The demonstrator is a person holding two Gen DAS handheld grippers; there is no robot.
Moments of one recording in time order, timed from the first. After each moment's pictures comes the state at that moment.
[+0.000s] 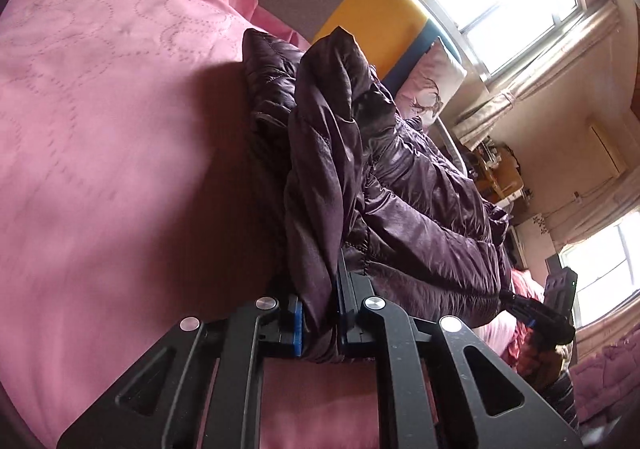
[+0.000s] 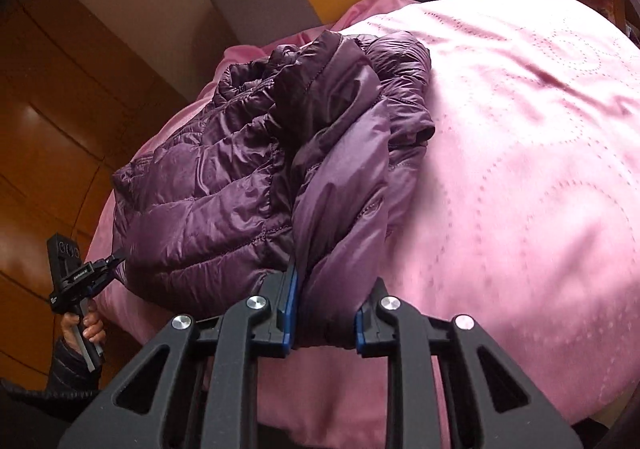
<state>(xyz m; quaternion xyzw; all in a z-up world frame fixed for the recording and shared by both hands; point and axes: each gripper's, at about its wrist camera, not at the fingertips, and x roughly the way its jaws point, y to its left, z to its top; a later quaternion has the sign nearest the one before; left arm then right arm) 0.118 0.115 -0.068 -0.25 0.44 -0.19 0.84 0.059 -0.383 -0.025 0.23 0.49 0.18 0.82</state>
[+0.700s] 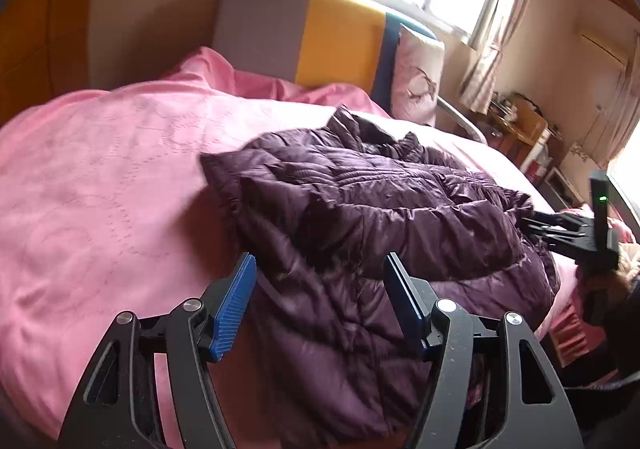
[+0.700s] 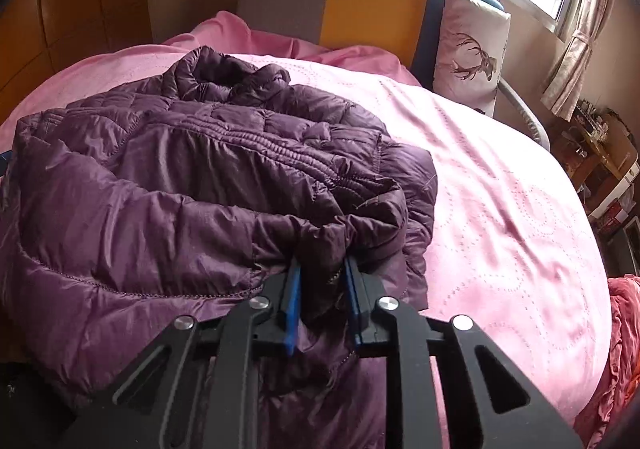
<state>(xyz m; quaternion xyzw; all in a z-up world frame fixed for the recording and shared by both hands) 0.082 0.084 -0.014 -0.07 0.37 -0.17 0.91 0.124 -0.285 -0.014 -0.07 0.45 0.07 0.89</state>
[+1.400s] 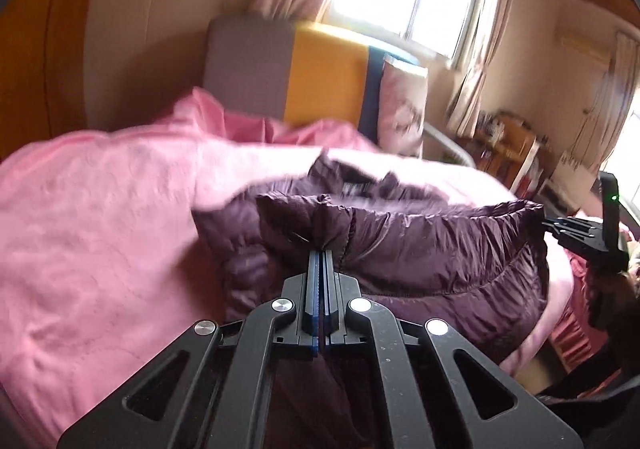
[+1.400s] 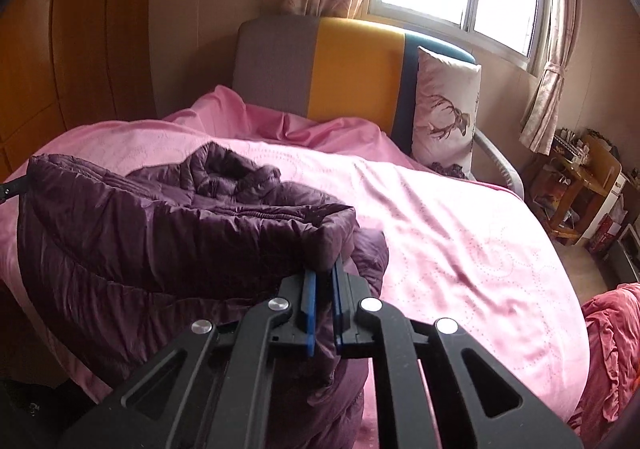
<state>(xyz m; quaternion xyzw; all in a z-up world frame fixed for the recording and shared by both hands) 0.057 0.084 0.035 -0.06 0.29 -0.18 0.94 0.071 -0.312 0.084 -0.04 0.33 0.07 0.94</state>
